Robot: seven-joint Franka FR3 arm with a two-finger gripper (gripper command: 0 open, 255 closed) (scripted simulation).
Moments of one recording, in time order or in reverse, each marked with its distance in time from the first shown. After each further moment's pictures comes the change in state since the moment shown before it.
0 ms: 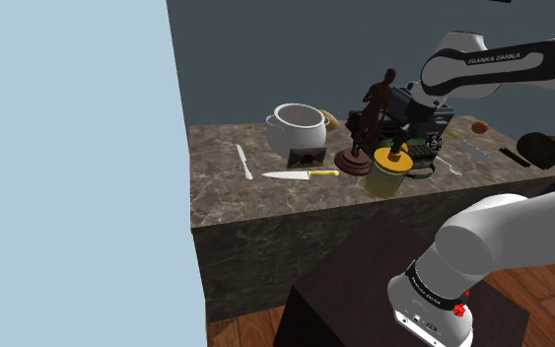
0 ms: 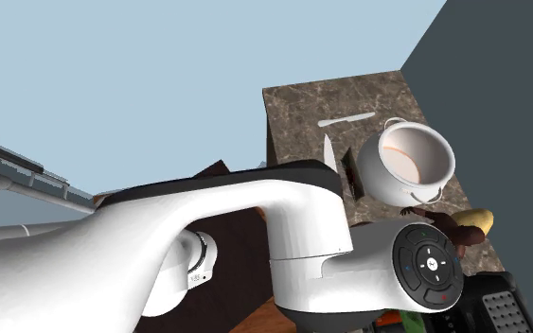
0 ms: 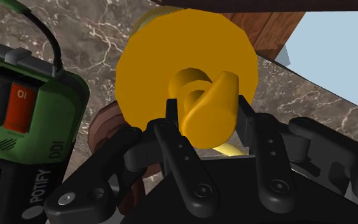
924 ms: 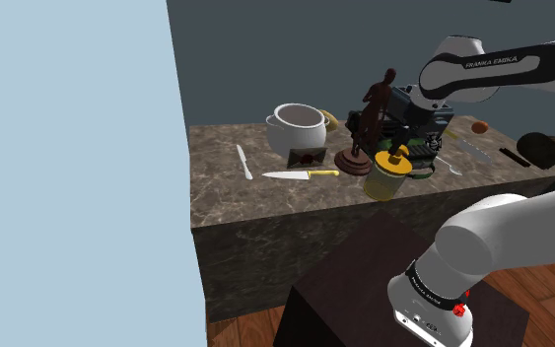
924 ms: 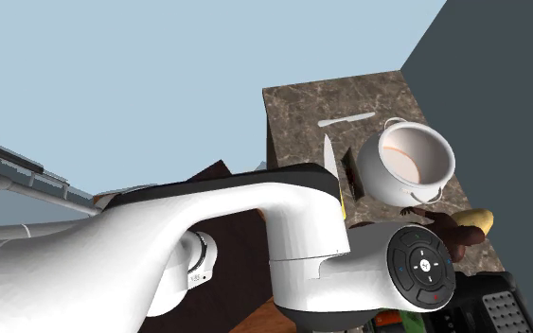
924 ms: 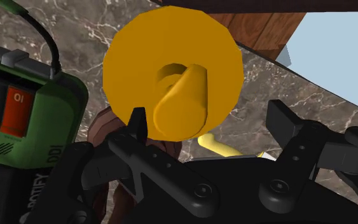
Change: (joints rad) arm -0.001 0.007 -0.007 -0.018 -0.003 0.026 -0.003
